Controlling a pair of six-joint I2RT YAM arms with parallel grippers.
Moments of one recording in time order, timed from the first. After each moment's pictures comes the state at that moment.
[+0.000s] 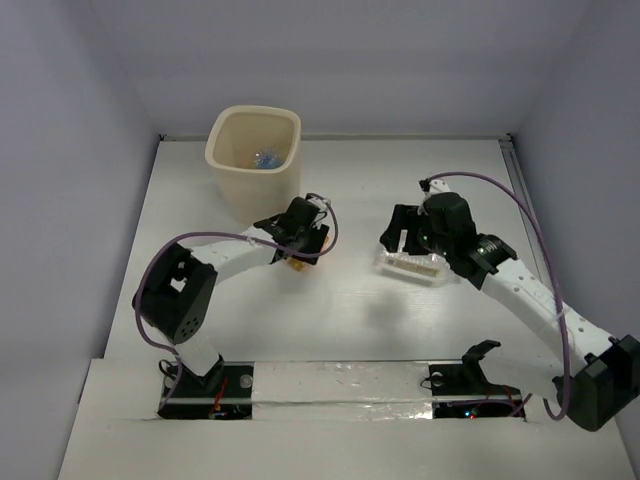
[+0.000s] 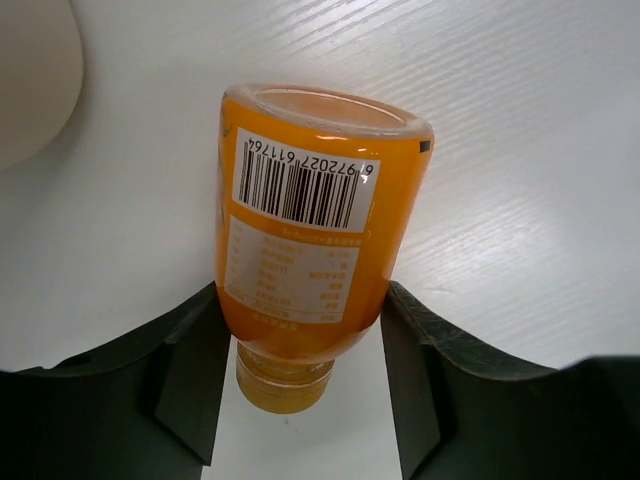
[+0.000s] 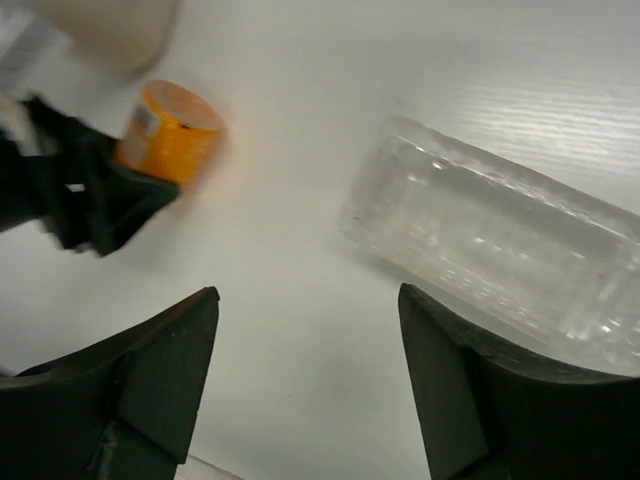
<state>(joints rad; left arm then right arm) -0.65 1.66 1.00 -0.29 -0.11 -0.18 0.54 1.06 0.91 -0.43 0.05 0.50</state>
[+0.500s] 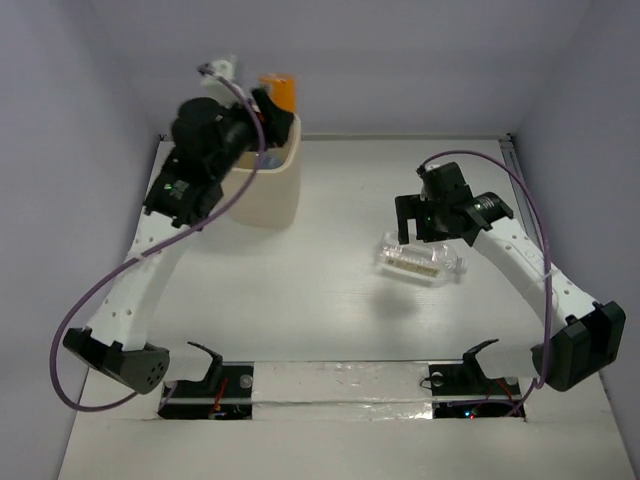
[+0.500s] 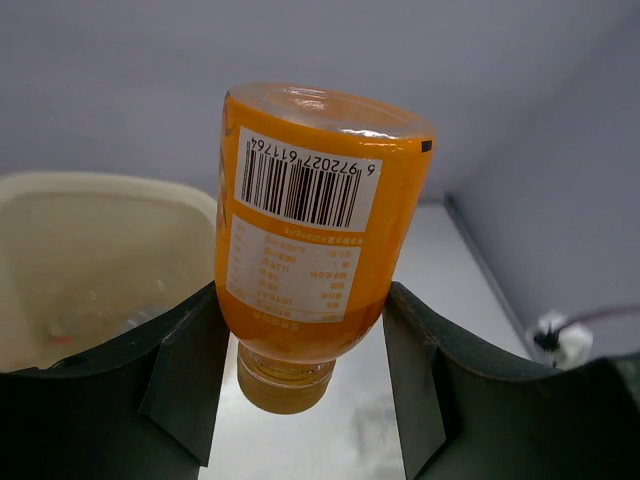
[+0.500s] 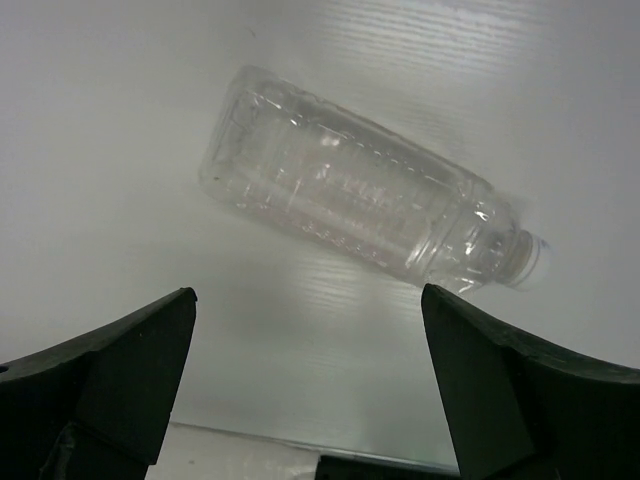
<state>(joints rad) -0.48 1.33 1.64 -0.40 -0.01 -0.37 0.44 1.30 1.25 -0.88 0.14 0.28</state>
